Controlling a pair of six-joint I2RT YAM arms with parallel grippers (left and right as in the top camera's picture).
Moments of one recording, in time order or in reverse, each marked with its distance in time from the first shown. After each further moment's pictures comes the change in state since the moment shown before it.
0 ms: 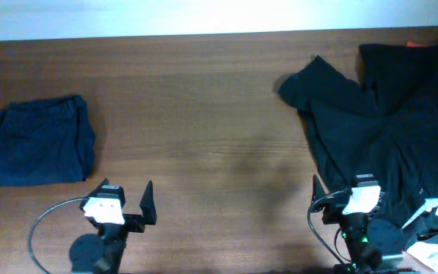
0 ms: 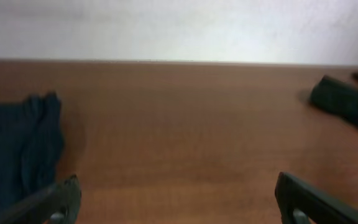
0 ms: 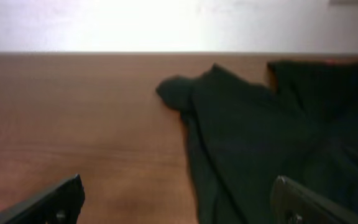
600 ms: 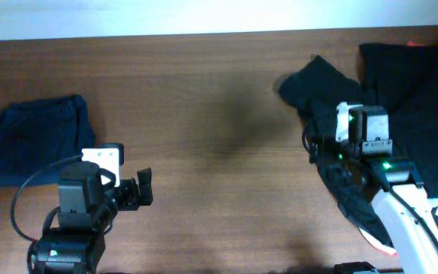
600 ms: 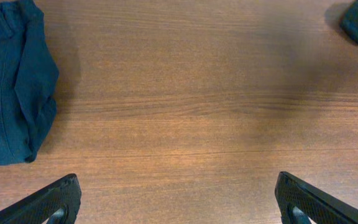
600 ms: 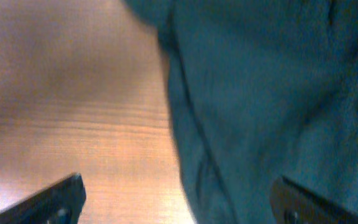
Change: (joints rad) left arm 0.000 0.708 0.565 -0.402 0.010 -0.020; right arm 0.000 1.142 0.695 -0.196 0.068 -0.001
